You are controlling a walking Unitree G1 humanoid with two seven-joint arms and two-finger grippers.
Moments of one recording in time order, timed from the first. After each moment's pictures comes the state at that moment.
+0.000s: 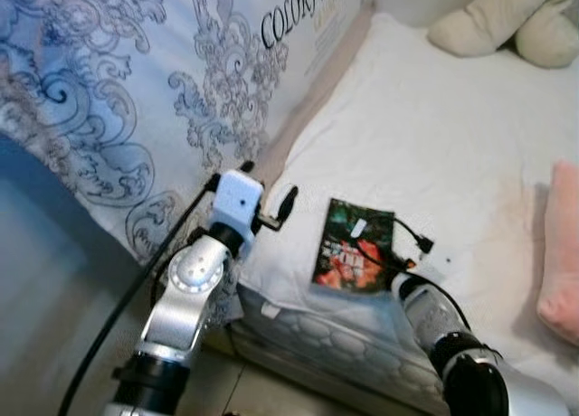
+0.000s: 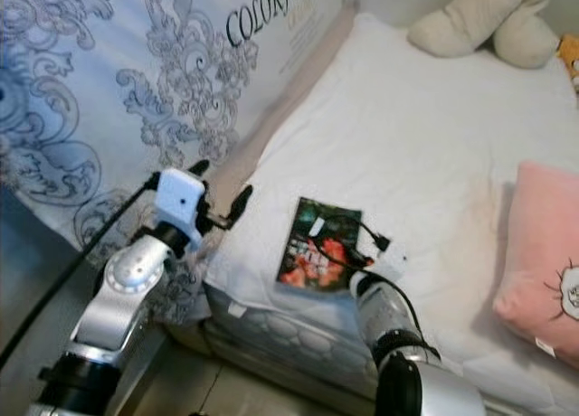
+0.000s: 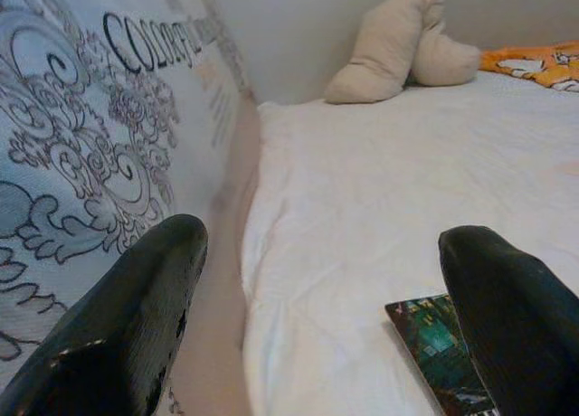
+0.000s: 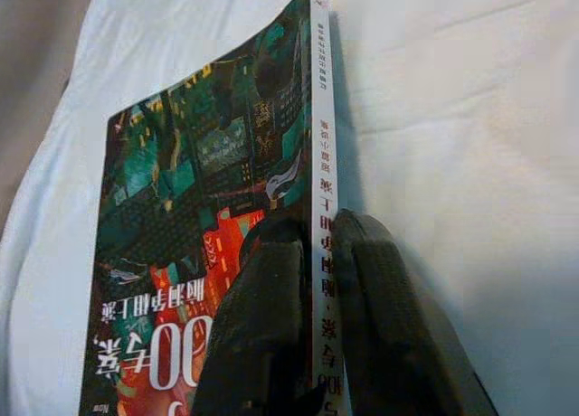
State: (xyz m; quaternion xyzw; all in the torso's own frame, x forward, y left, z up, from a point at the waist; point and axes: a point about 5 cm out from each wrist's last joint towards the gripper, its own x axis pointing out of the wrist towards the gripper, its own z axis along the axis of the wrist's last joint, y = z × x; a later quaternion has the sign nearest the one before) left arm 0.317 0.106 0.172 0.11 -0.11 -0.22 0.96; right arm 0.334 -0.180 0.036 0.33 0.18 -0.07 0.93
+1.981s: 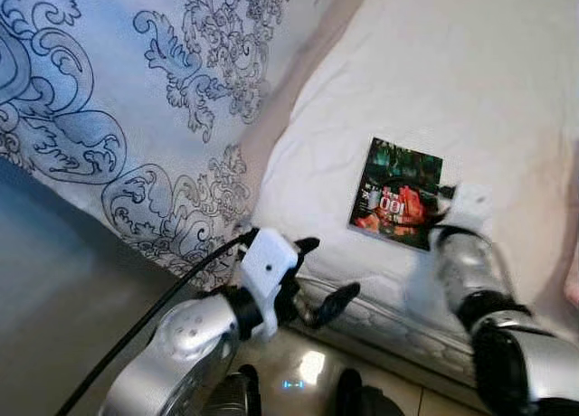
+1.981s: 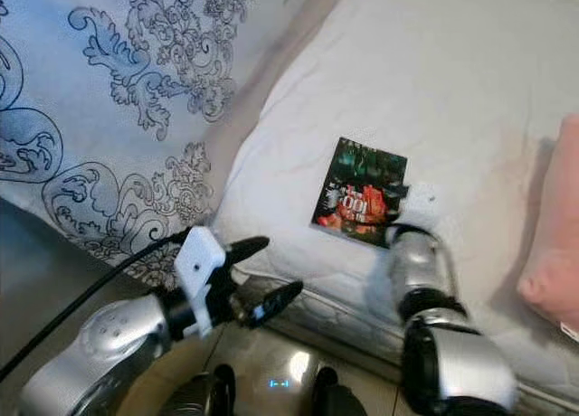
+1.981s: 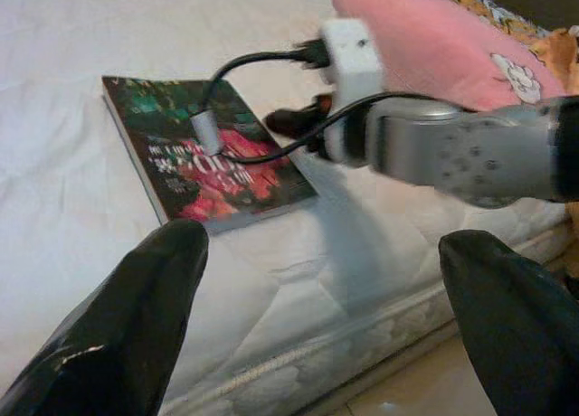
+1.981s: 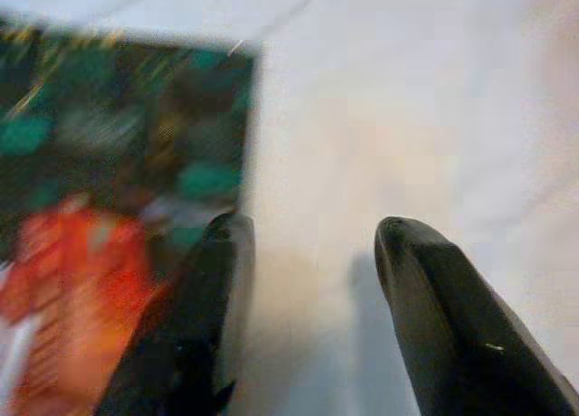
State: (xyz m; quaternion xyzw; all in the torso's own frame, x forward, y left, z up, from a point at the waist) left arm 0.230 0.070 0.170 0.02 0.02 -0.45 0.89; right arm 0.371 -0.233 0.115 0.02 0.07 -0.17 0.98
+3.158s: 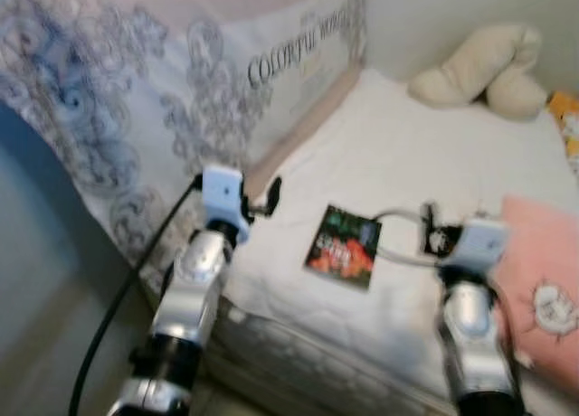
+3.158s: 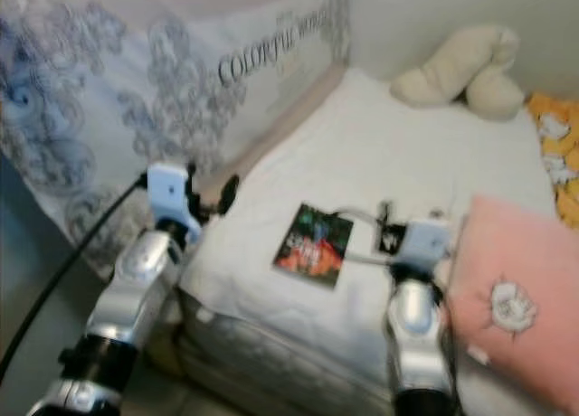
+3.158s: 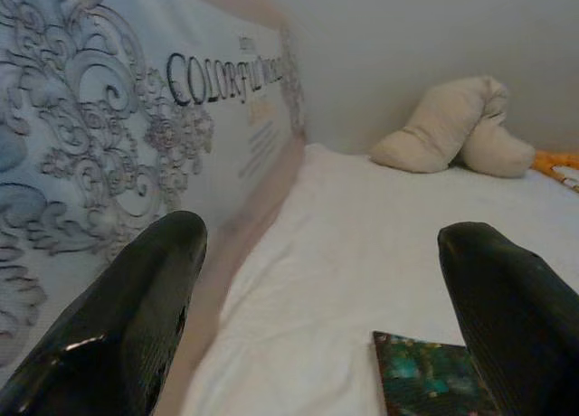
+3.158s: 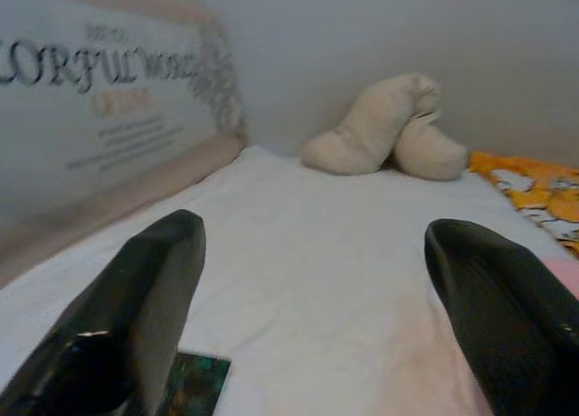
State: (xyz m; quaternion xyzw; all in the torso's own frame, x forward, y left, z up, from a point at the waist) left arm 0.340 0.110 0.153 -0.01 -0.08 -0.16 0.98; right arm 0.299 -0.198 0.103 0.00 -0.09 -0.12 0.99
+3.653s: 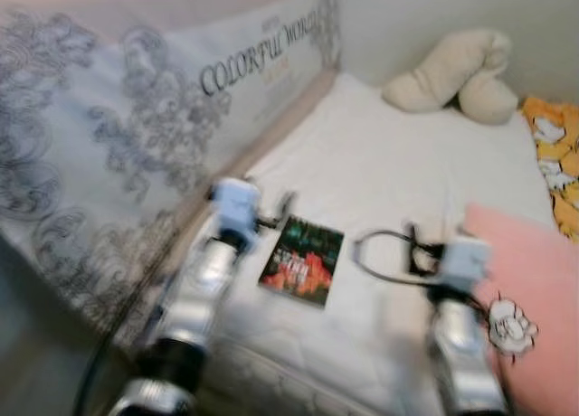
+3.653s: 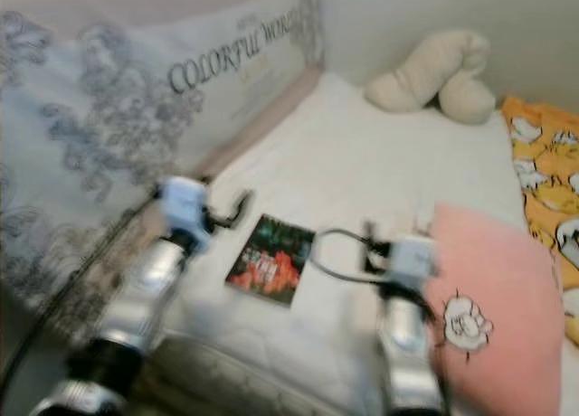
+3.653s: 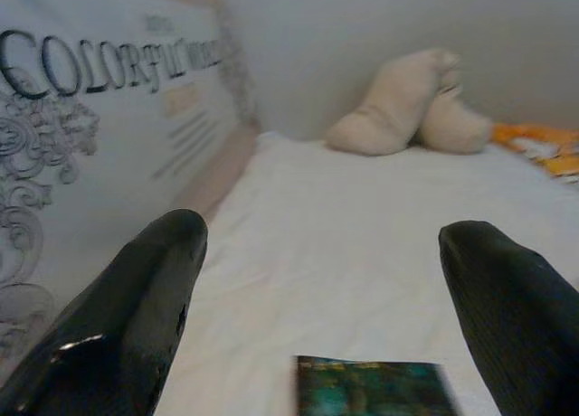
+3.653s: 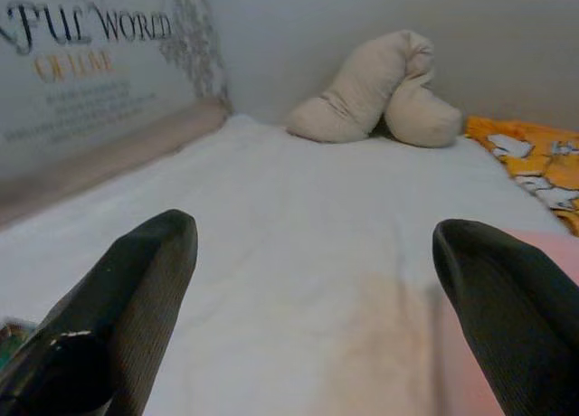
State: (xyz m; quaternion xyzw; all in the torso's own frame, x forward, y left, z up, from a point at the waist) left arm 0.341 0.115 0.136 0.02 -0.06 -0.17 0.98; right arm 0.293 -0.180 0.092 0.01 -0.06 -0.10 0.99
